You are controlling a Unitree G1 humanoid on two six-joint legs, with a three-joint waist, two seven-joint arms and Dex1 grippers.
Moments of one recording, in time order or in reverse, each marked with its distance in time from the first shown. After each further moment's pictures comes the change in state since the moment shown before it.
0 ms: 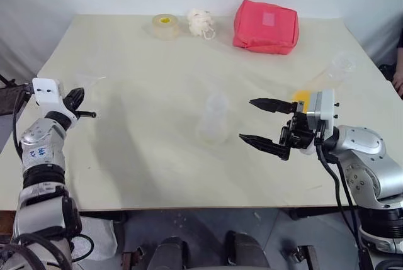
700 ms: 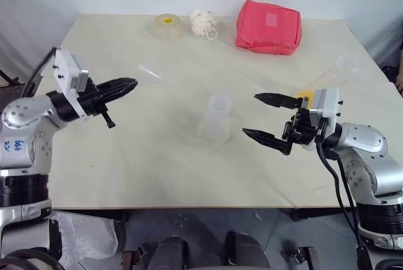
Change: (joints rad) left arm -0.042 0.125 -0.159 -0.553 -0.223 0.189 -0.568; right arm 0.002 0.006 -0.015 0.057 -0.044 -0.092 0.004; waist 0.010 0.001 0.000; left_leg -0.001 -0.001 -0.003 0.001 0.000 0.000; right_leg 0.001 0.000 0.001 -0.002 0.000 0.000
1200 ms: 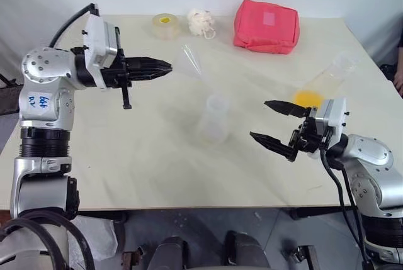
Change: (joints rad) left arm -0.318 -0.094 -0.204 0.247 0.101 -0.238 -0.308; right arm 0.119 -0.002 -0.051 -0.031 -0.001 -0.018 -0.060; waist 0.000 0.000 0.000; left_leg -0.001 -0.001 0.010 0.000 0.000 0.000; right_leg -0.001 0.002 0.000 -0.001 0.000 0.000
